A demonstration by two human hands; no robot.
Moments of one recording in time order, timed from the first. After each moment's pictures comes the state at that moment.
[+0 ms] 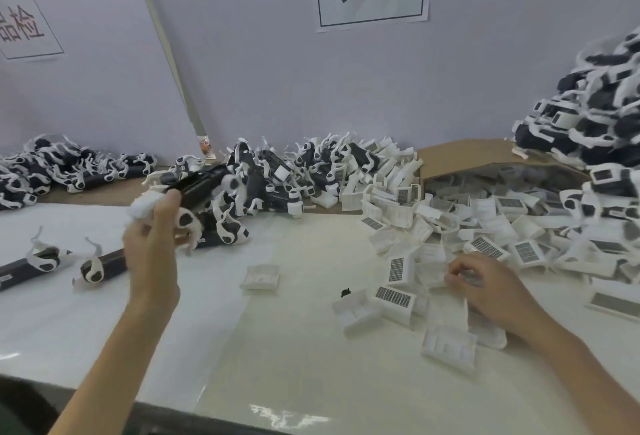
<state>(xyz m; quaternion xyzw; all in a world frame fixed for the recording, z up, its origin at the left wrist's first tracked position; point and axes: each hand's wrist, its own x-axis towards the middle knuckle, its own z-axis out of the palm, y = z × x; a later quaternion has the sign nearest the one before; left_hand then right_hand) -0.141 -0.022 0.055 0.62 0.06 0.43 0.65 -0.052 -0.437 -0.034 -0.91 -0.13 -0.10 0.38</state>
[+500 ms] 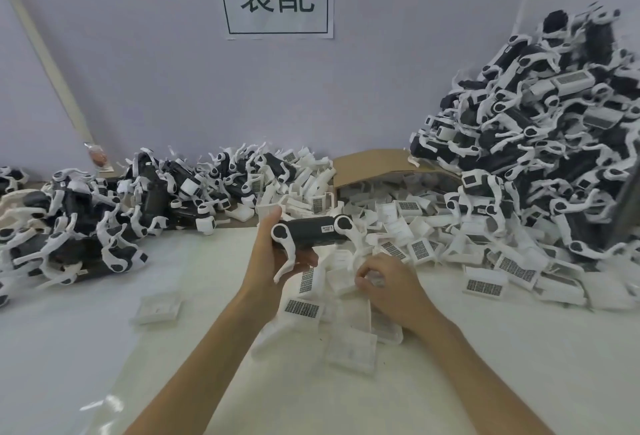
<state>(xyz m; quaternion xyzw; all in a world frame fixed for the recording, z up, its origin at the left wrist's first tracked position) -0.078 -0.228 0.038 0.58 -0.04 0.00 0.82 -0.055 -0.438 -0.031 -0.92 -0.12 -0.13 0.34</state>
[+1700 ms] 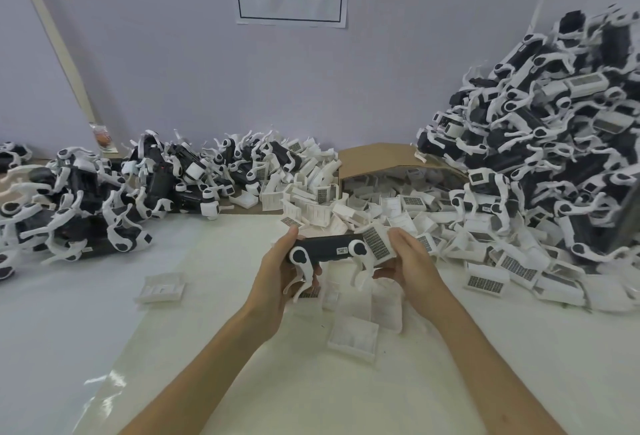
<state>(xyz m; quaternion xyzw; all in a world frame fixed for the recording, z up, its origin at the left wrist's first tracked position) -0.091 -0.222 -0.001 0.57 -0.03 -0.05 0.82 -0.064 -0.437 -0.004 -0.66 -0.01 -0.05 0.75</state>
